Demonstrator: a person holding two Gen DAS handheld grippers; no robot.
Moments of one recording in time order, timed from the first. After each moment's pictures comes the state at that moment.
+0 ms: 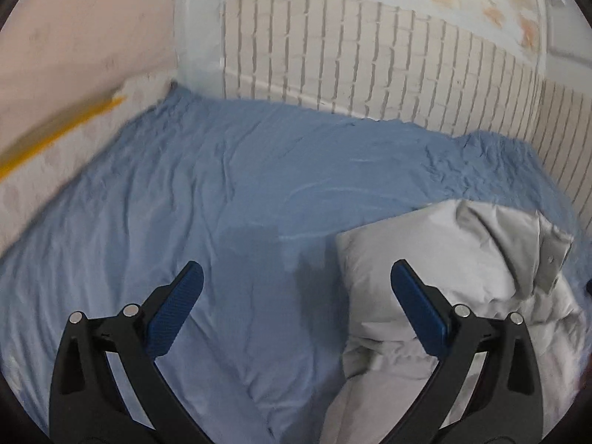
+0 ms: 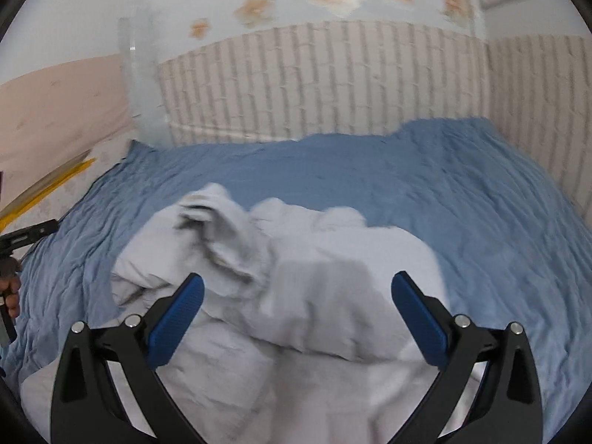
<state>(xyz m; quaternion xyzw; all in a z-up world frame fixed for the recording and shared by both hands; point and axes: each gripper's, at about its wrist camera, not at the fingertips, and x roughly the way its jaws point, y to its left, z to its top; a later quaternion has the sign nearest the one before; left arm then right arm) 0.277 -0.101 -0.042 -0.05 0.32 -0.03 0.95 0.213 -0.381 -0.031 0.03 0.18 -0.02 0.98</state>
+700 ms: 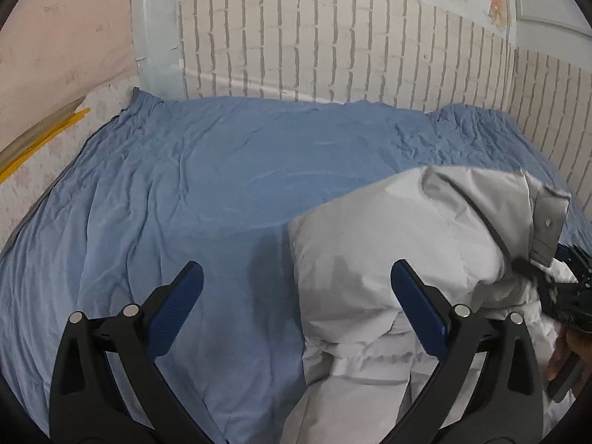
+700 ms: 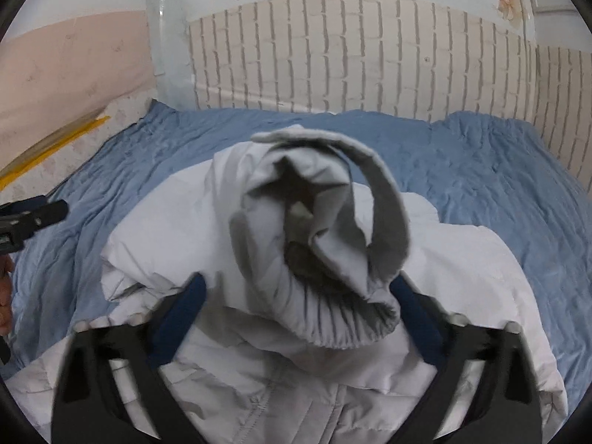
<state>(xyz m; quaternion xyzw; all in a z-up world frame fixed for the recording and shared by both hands) 0.283 -0.171 -0.072 0.01 0.32 -0.08 0.94 0.287 -0.328 -0.071 -0.03 0.23 -0.02 0.97</state>
